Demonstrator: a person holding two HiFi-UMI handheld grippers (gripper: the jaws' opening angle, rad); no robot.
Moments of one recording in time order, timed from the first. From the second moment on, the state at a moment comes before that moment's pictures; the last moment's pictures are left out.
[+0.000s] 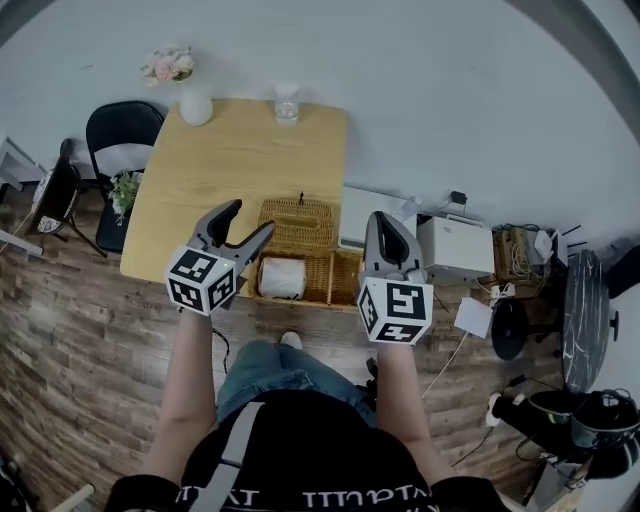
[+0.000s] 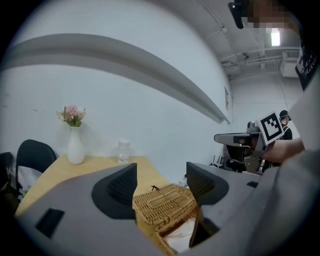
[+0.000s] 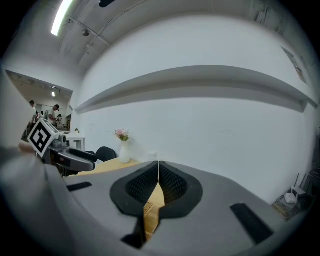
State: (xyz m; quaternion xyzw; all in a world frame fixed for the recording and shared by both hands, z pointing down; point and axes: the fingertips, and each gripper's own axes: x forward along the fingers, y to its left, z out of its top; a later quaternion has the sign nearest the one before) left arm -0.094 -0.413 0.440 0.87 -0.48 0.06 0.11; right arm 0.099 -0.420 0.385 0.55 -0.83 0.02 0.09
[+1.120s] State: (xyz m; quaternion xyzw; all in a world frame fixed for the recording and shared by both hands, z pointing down) left arm -0.099 -0.491 0.606 0.79 -0.26 0.12 0.55; right arm 0.091 -0.414 0.431 0.60 -0.79 0.05 0.15
